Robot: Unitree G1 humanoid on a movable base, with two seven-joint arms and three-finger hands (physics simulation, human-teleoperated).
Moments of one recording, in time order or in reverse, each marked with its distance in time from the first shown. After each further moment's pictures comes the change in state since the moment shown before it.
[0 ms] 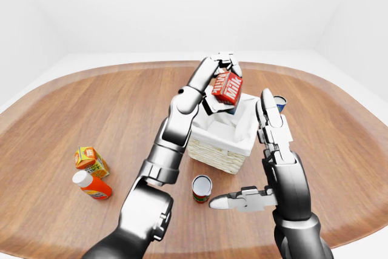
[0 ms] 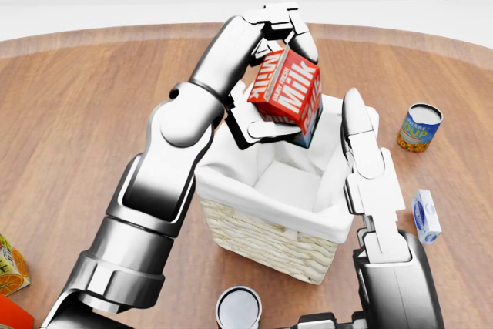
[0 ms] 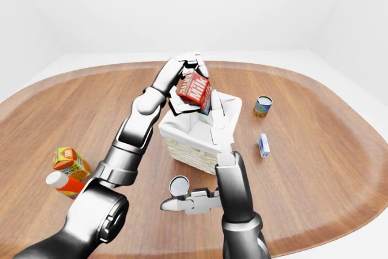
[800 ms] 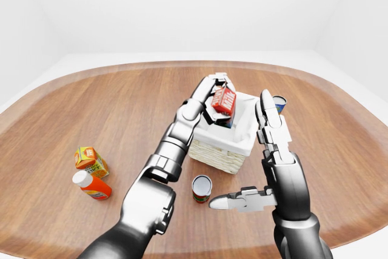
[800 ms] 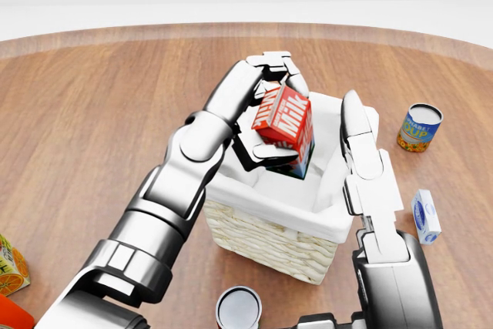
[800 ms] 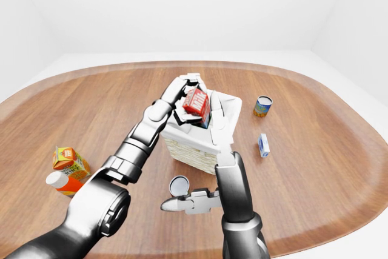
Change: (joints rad) left arm -0.076 -0.010 0.014 0.429 -0.059 -0.112 0.084; right arm 0.003 -0.002 -0.001 0.006 0.003 0.000 -0.001
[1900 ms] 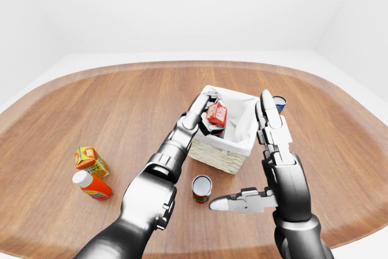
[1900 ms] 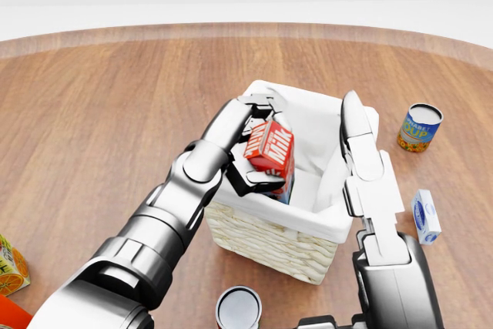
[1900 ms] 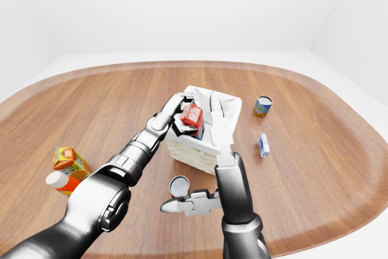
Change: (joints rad) left arm -0.051 0.001 0.017 0.335 0.013 -0.063 0.080; right arm 0.005 -0.004 0.006 -0.010 -0.001 0.000 0.000
